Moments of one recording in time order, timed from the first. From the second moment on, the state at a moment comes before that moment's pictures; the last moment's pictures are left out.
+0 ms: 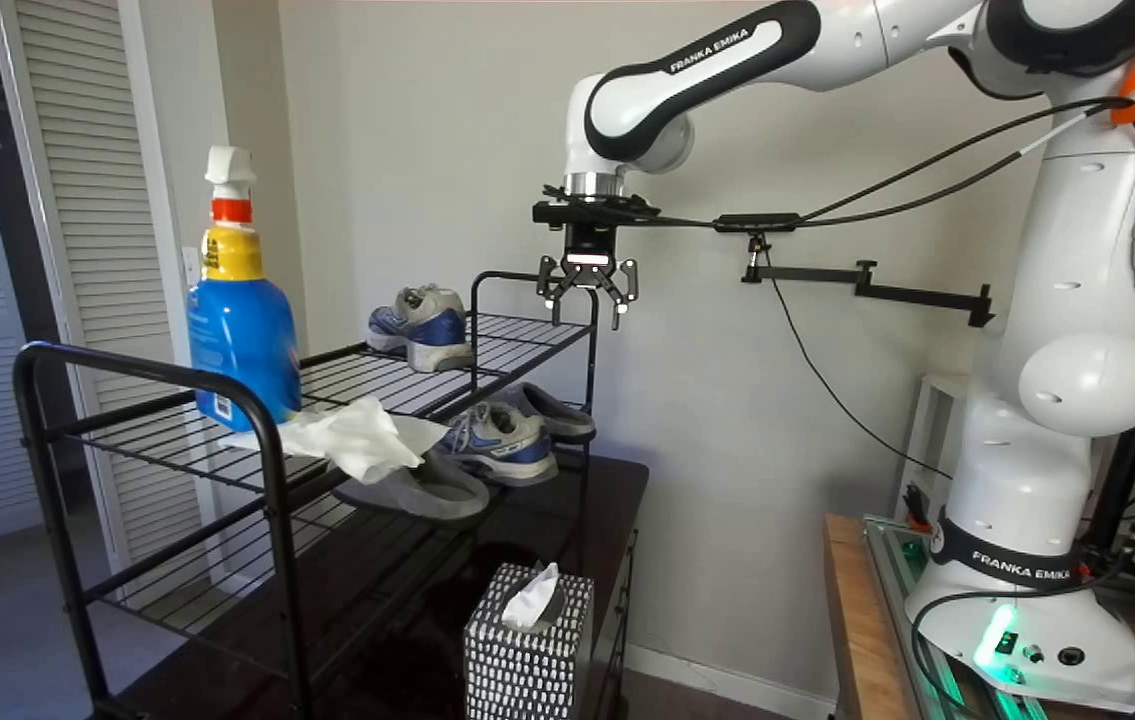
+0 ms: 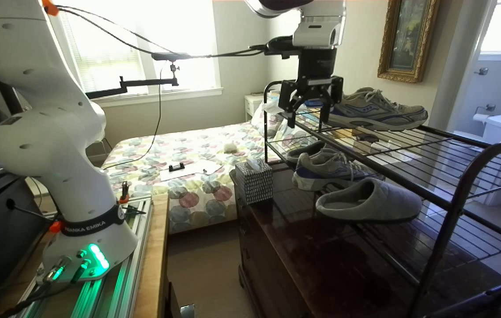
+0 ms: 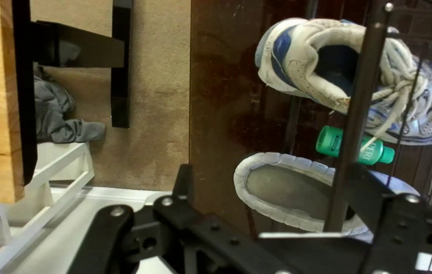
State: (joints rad) arm -0.14 -0.03 -0.02 -2.01 0.06 1.96 1.29
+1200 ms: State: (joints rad) arm -0.12 0.15 -0.05 -1.88 0.08 2.01 1.42
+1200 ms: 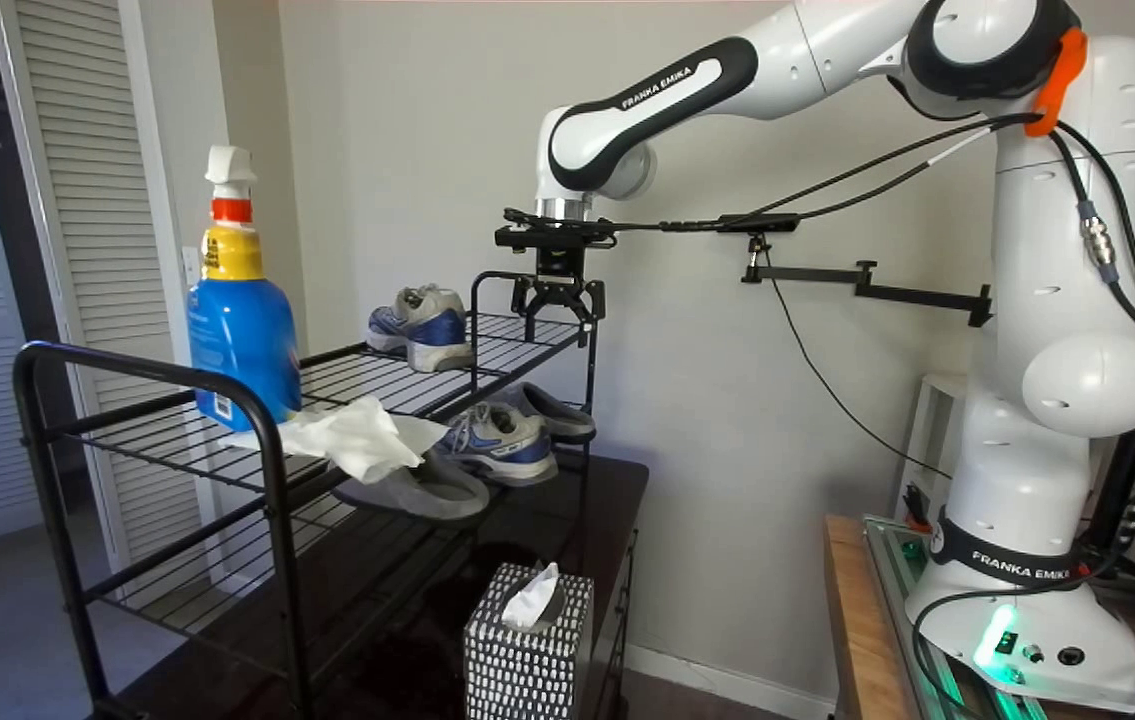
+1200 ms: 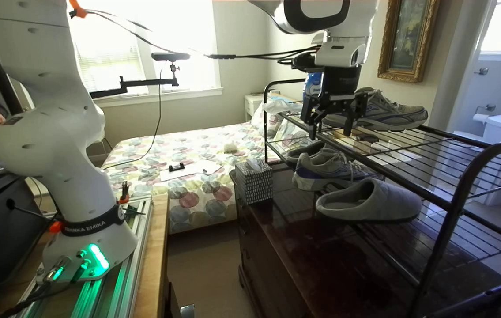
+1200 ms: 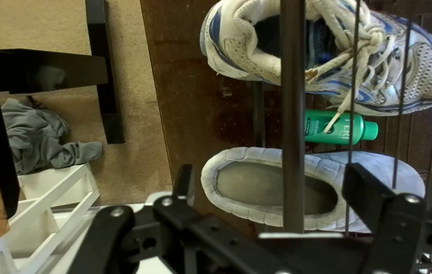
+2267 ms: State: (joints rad) arm -0.10 0.17 -0.07 -1.88 0.04 2.06 1.42
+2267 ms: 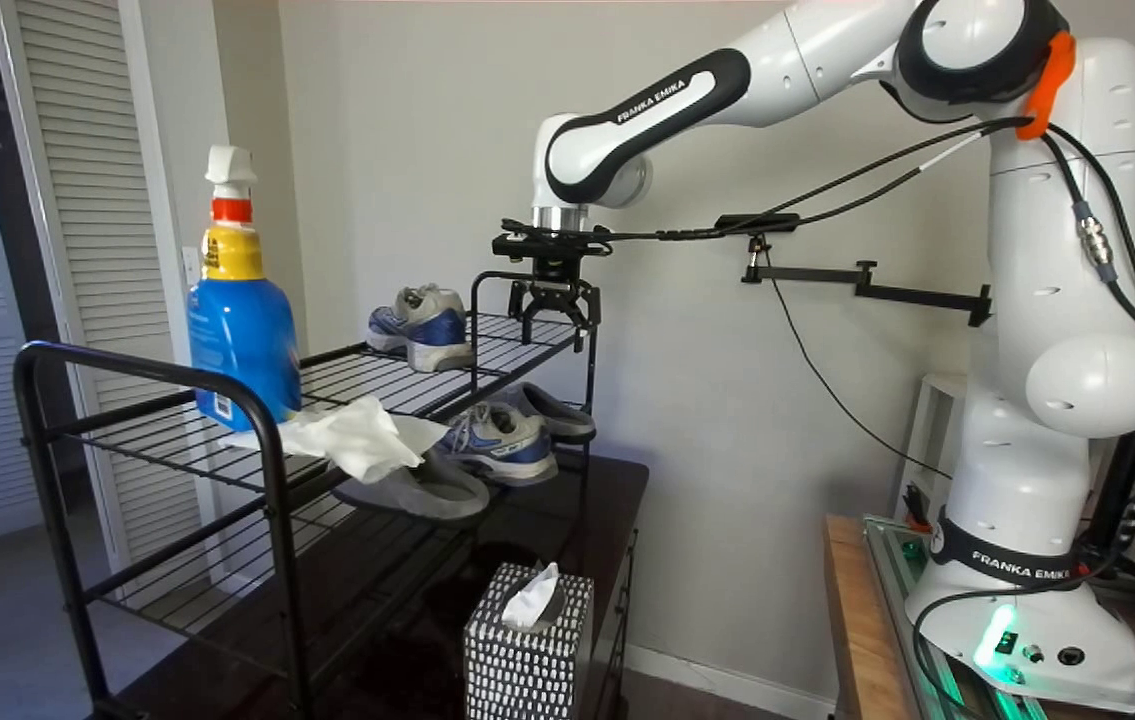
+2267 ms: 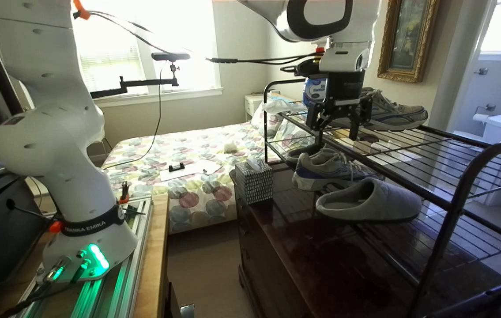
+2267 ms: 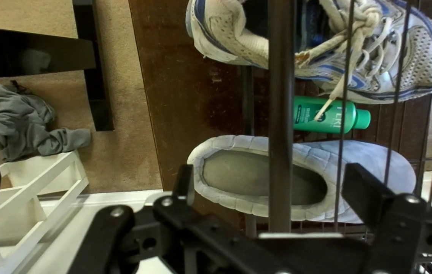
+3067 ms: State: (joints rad) arm -0.08 0.24 -0.09 -1.82 0.02 2.08 1.42
